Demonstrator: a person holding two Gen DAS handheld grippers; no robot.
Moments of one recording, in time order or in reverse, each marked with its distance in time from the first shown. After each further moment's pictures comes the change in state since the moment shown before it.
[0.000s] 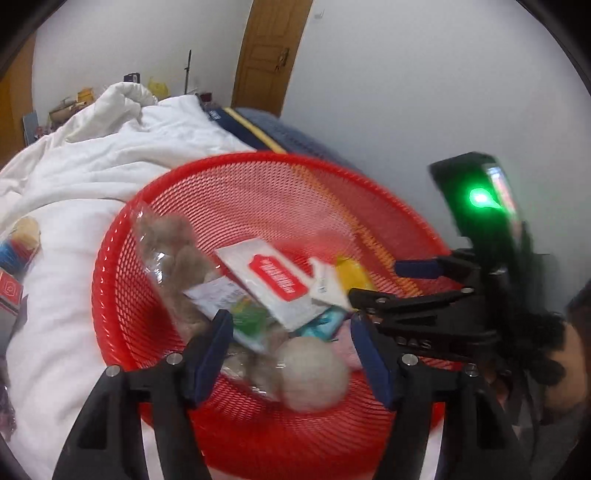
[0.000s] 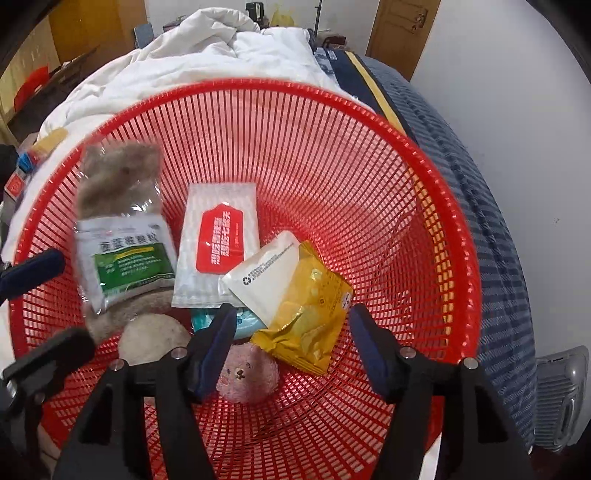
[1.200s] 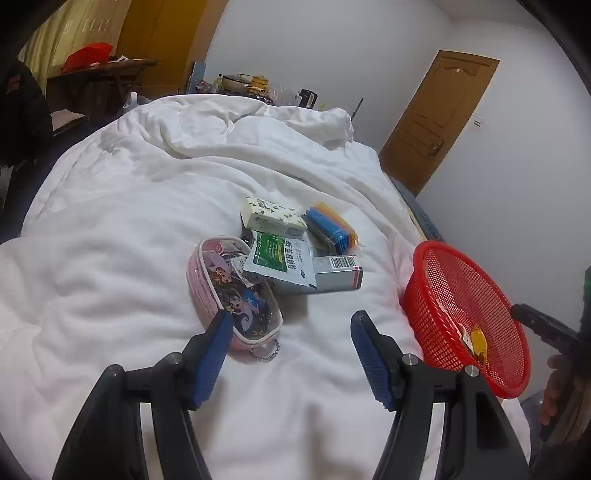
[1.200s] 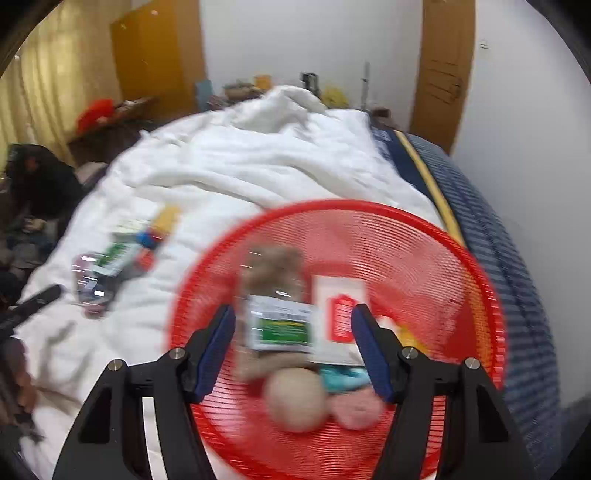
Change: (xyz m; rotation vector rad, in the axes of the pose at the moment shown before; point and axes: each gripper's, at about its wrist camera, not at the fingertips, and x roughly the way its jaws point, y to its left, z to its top) left arm -0.154 0.211 -0.115 -0.522 -0.240 0.267; right arm -0.099 0.091 0.016 -0.080 -0.303 0.196
